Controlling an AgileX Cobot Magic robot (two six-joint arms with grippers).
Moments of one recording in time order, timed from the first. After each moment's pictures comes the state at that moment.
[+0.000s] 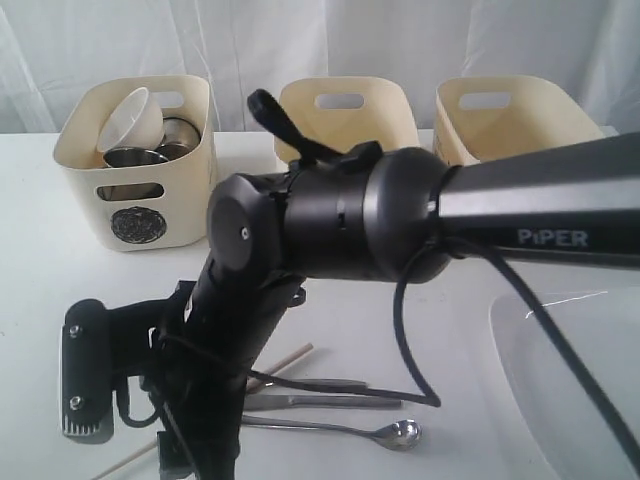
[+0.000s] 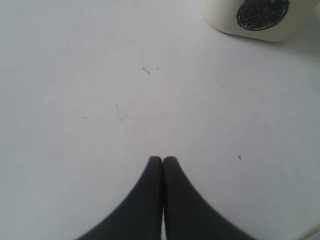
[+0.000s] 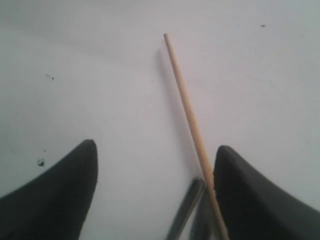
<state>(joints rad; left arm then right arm) 0.09 0.00 0.01 -0.16 0.57 -0.07 0.83 1.89 -1.33 0.44 0.76 -1.20</state>
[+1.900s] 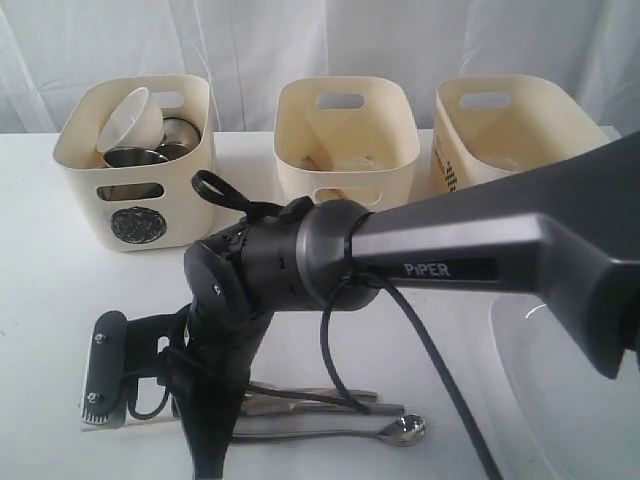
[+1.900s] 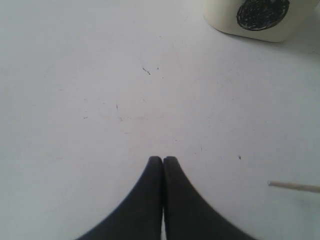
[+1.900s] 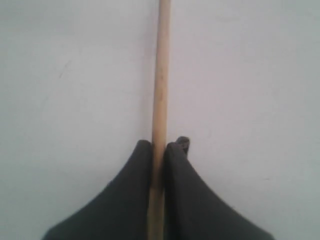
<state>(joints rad) 0.09 0.00 0.01 -0.16 0.57 -0.07 0.84 2.06 -1.39 0.21 0.64 -0.91</state>
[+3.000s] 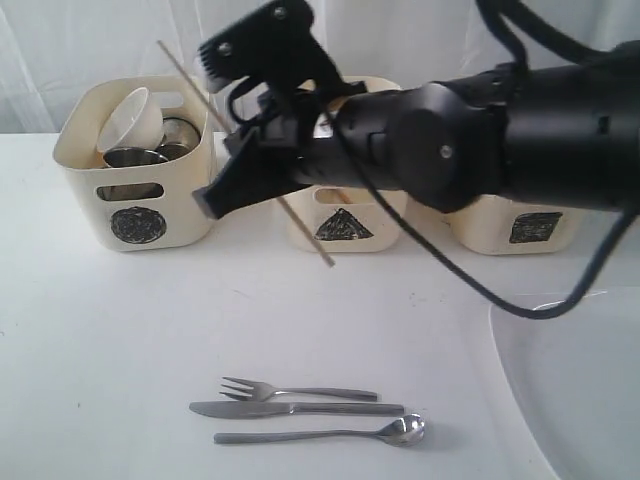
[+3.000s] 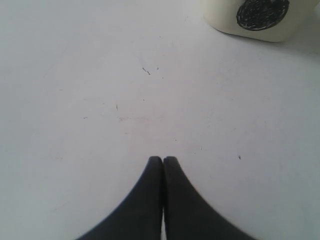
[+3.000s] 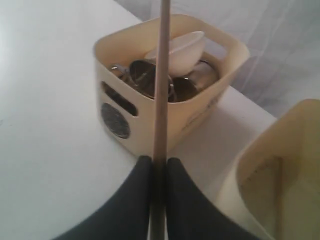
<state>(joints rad) 0.09 0.00 0.01 -0.16 0.57 -0.07 0.61 1.59 -1.12 0.20 0.01 -0.34</state>
